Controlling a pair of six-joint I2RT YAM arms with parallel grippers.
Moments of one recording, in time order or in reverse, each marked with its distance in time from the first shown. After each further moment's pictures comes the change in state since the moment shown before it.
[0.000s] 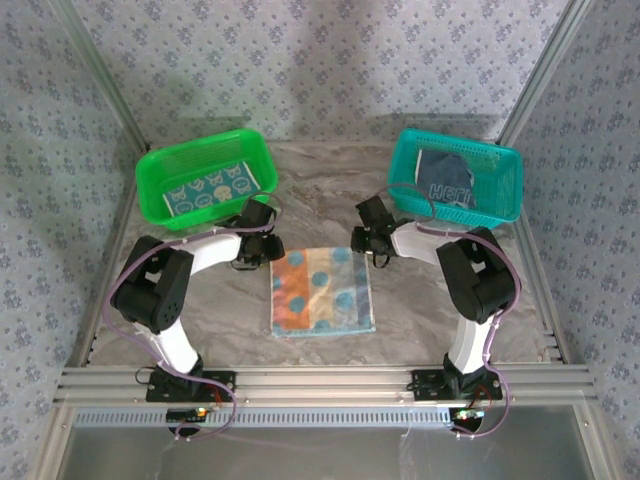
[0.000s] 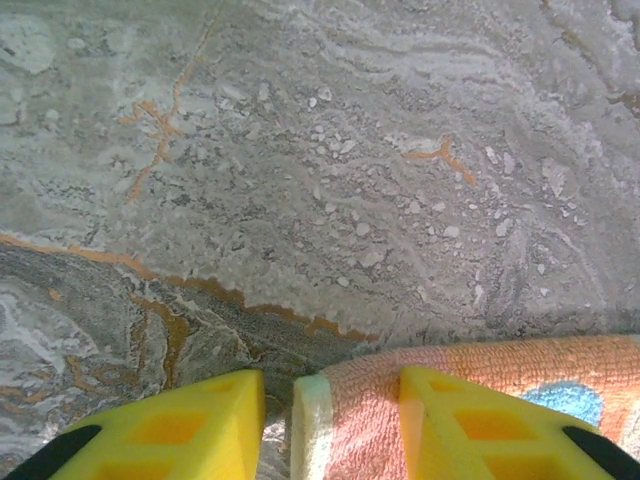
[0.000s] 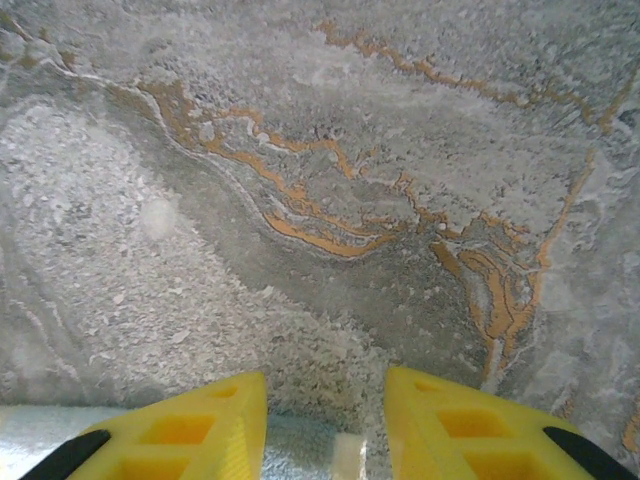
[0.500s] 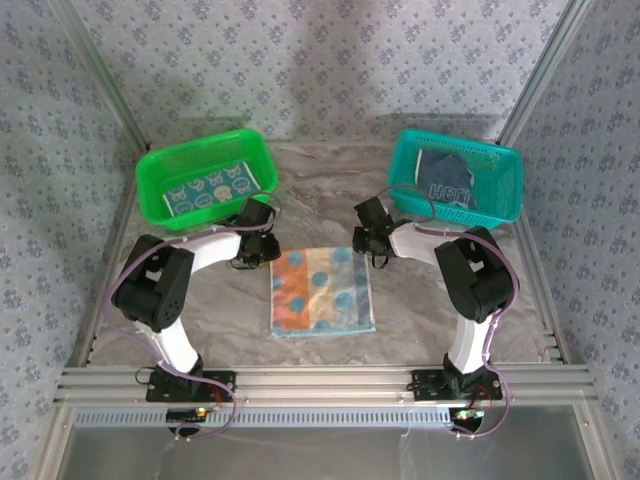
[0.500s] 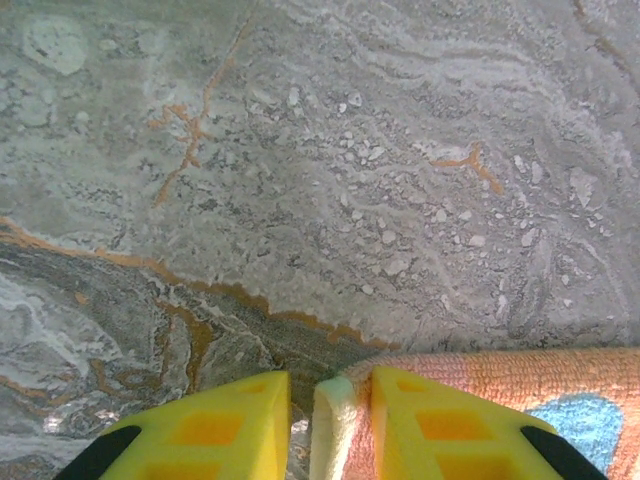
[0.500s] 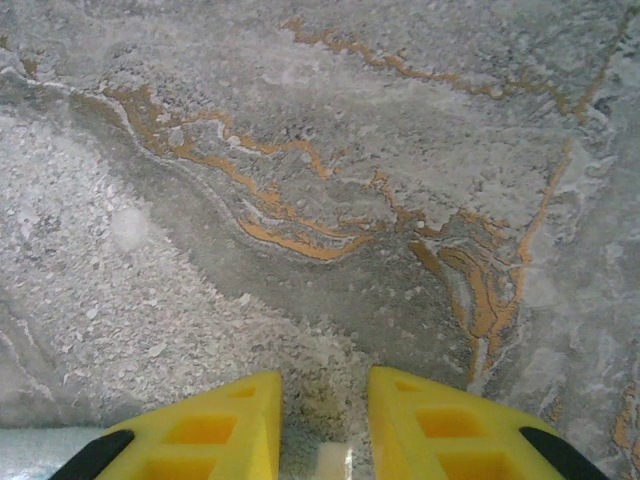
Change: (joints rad) left arm 0.006 0.012 0.011 -0.016 -0.002 -0.008; right arm 0.013 0.006 -0.001 0.001 0.039 0.046
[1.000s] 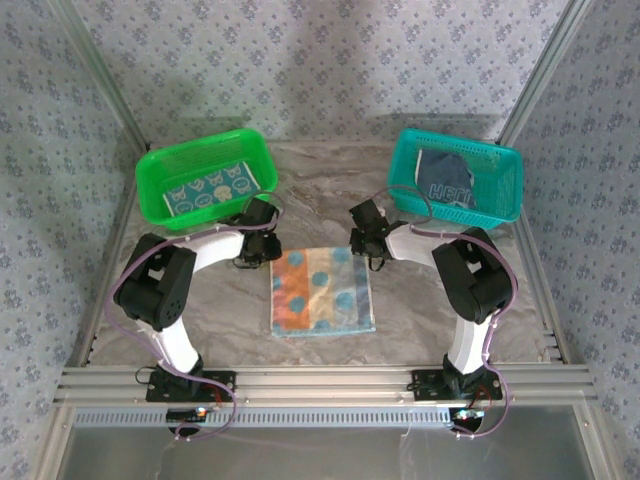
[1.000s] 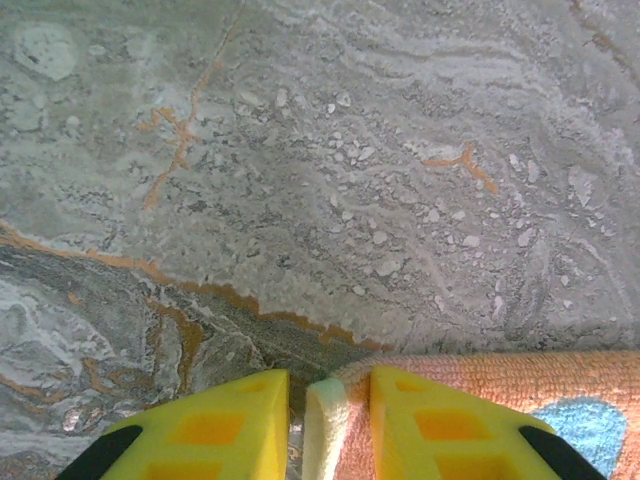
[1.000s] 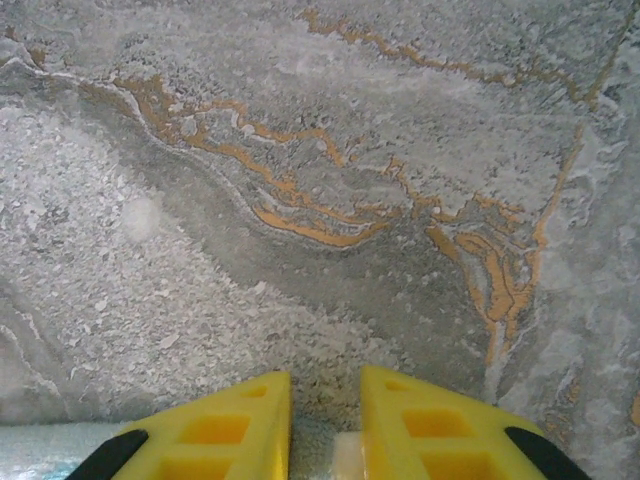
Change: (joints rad) left arm -0.023 0.011 0.027 -0.030 -0.036 0.000; right arm 0.036 -0.001 0.000 -0.003 0.047 0.018
